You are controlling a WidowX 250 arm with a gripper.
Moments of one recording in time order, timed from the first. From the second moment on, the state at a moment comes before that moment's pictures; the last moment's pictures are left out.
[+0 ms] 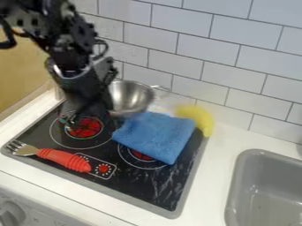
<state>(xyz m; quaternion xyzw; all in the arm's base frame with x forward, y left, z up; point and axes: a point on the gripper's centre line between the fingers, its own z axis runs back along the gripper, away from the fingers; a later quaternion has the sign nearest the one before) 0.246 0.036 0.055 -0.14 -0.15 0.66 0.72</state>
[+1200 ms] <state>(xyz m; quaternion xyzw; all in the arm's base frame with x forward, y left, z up) 0.282 0.122 0.014 -0.11 -0.15 0.71 0.68</state>
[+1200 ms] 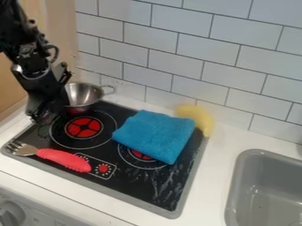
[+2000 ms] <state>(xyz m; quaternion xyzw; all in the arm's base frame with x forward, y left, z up) 0.284 0.127 0.011 -0.10 -0.15 0.70 0.69</state>
